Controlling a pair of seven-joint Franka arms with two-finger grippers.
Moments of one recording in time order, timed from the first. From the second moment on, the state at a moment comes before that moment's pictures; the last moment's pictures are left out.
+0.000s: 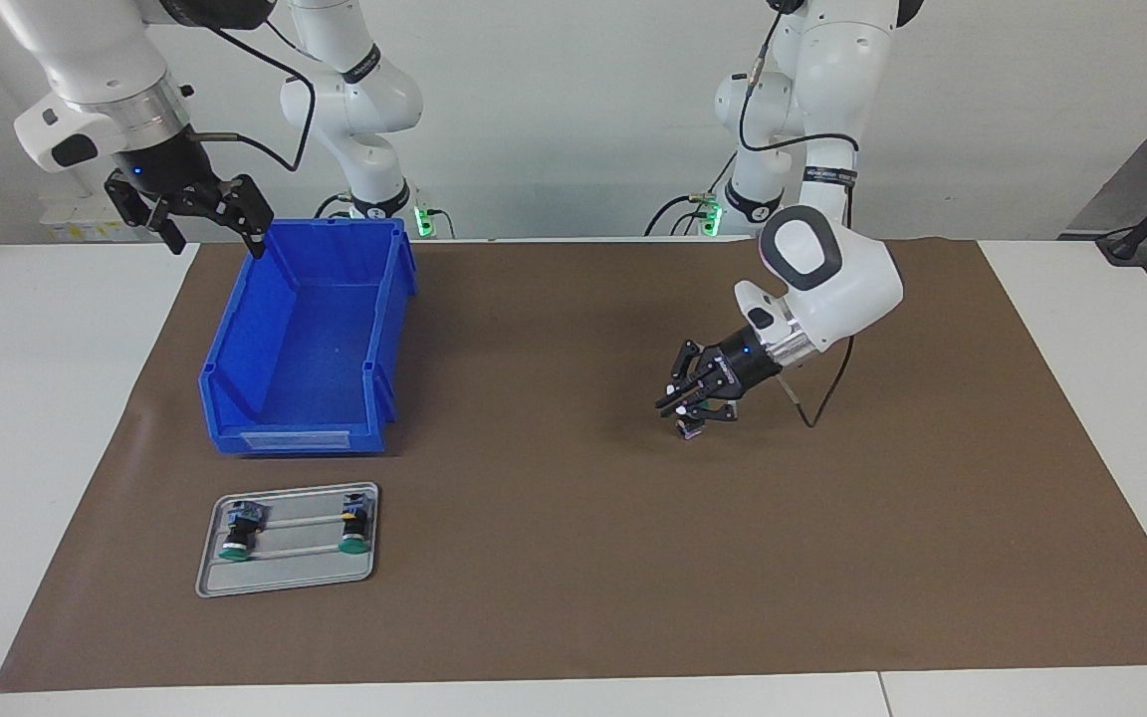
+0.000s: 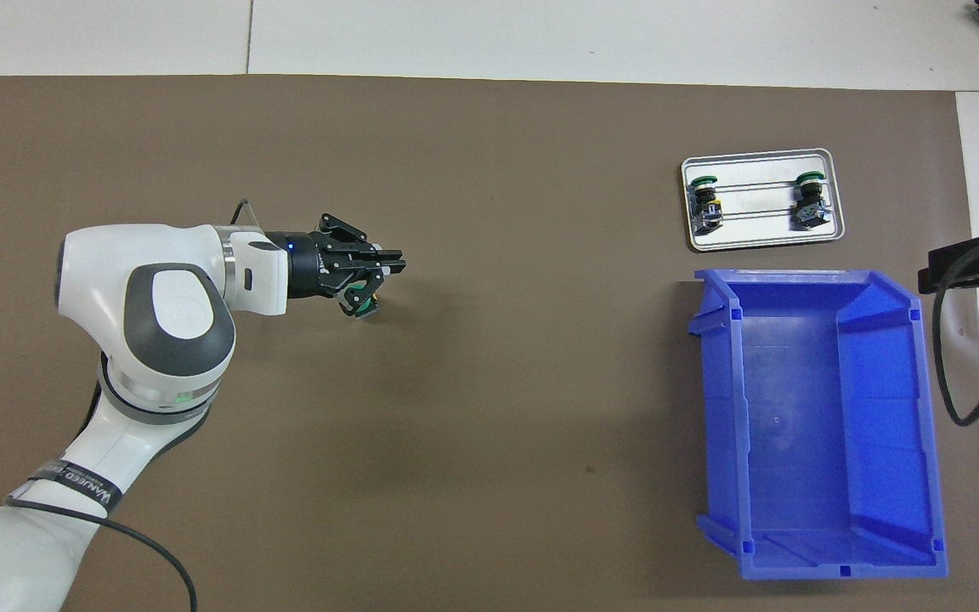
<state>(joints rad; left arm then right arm) -0.20 0.19 -0.11 -2.01 -1.17 2.30 1.58 0.02 -0.03 -0.05 -1.53 -0.02 1.50 0.06</state>
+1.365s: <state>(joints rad) -0.27 0.13 -0.13 -1.92 -0.12 2.14 0.02 0.02 -0.03 -0.05 -1.53 -0.02 1.50 0.06</state>
